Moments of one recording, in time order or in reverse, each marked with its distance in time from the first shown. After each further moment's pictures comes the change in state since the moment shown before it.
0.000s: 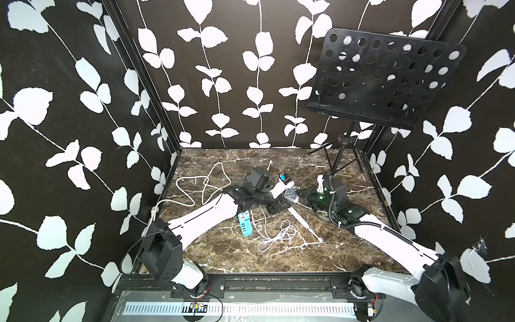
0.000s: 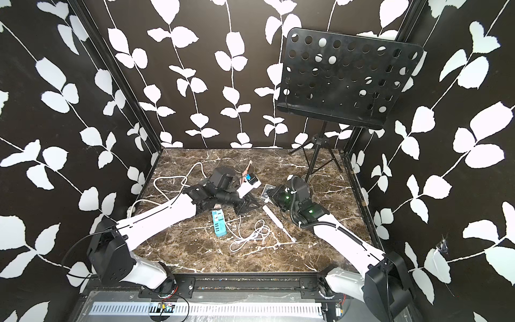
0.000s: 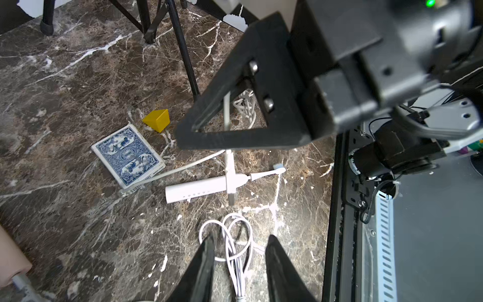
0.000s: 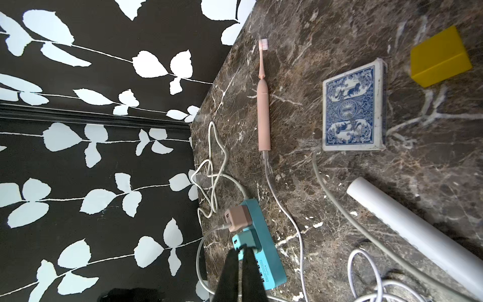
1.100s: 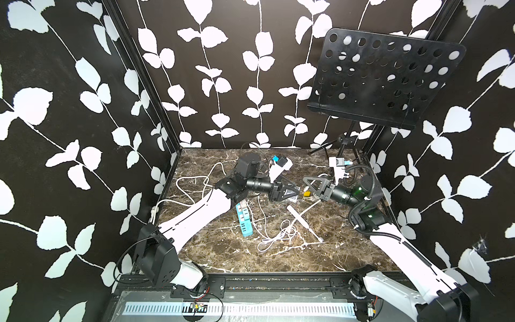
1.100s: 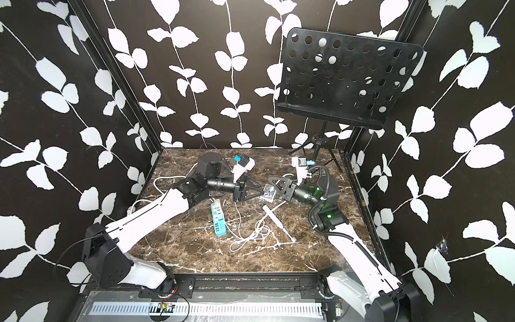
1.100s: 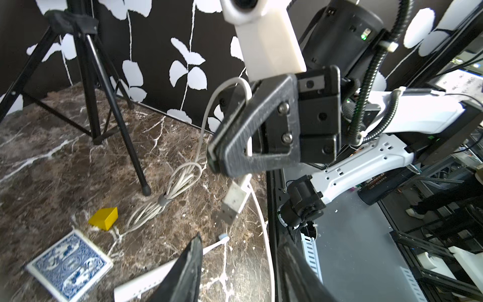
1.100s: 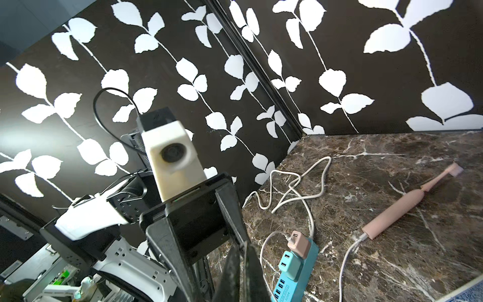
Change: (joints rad) left arm 0.071 -0.029 0.097 0.238 0.369 -0.187; right arm -0.222 -0.191 -0.047 0.423 -0.620 -0.525
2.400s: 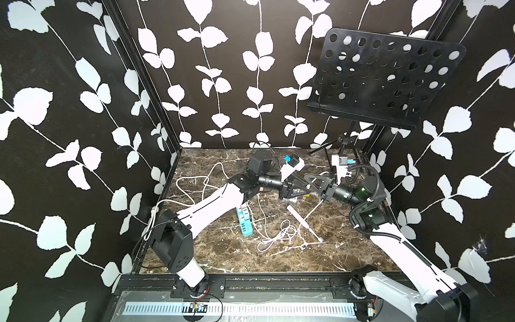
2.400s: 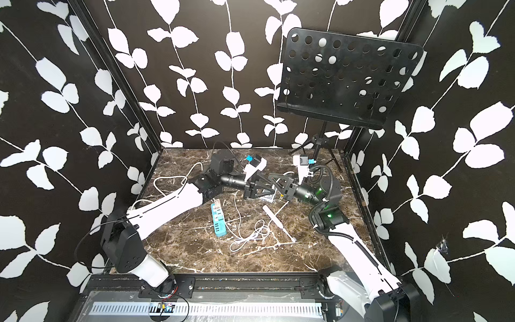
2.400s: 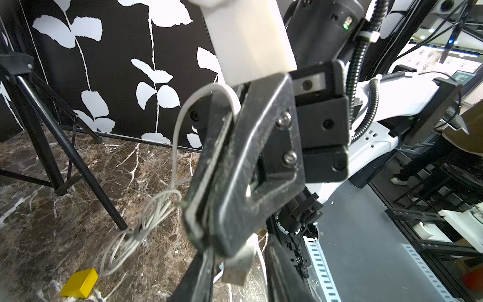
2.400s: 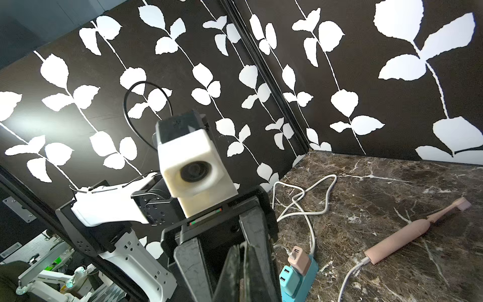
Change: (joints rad) left arm -0.048 0.150 0.096 0.101 0.107 0.076; right arm -0.007 0.009 0.004 0.076 -0.004 -0.018
